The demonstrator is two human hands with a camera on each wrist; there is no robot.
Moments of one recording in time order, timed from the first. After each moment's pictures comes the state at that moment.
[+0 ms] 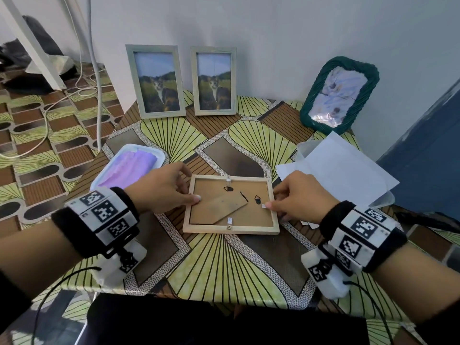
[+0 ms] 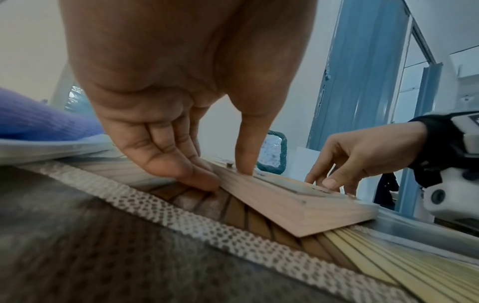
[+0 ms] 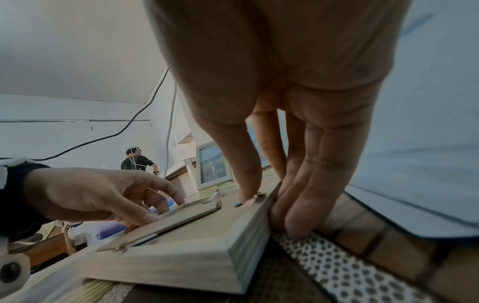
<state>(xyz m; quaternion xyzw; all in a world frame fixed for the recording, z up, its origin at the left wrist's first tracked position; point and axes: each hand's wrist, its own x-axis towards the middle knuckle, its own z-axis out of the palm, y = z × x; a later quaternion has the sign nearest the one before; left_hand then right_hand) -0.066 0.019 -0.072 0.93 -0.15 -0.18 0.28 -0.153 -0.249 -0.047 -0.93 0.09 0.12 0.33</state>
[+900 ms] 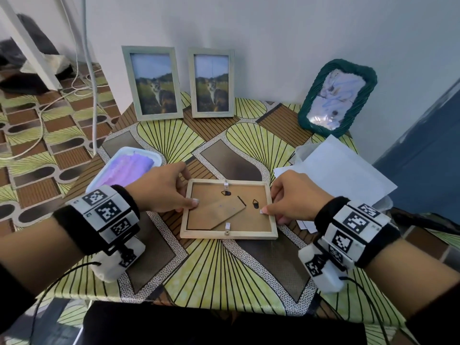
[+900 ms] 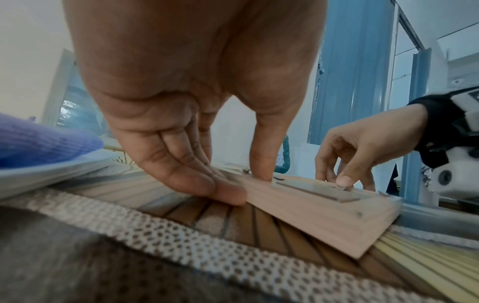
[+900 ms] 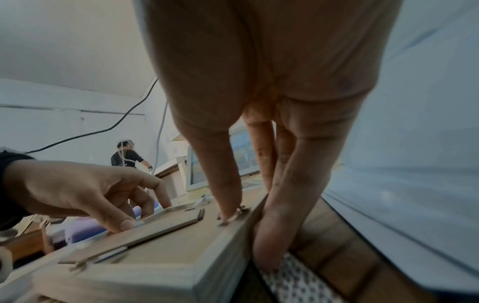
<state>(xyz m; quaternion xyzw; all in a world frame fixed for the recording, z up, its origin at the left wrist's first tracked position) -0.053 0.015 -0.075 0.93 -0.17 -0.19 0.25 -0.138 -0.251 -0.050 -0.92 0.12 0.17 0.34</state>
